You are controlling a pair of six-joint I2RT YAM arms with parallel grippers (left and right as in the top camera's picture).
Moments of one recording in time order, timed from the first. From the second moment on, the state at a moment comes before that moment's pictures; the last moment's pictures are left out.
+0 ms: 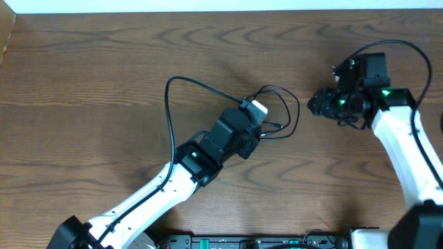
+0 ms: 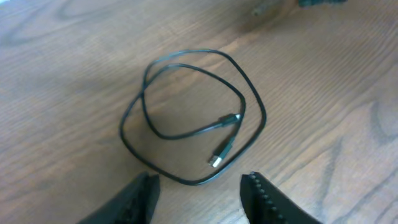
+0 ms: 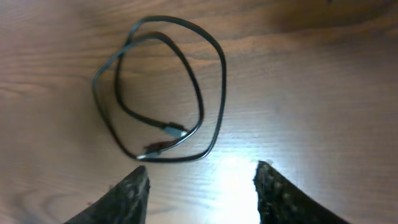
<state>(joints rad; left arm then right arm) -0.75 1.36 0.83 -0.16 -0.02 -0.04 0.06 1.54 1.17 -0.79 -0.30 0.30</state>
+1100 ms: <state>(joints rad) -0.75 1.88 0.83 0.22 0.09 0.06 0.05 1.71 1.17 -0.87 -0.20 0.28</state>
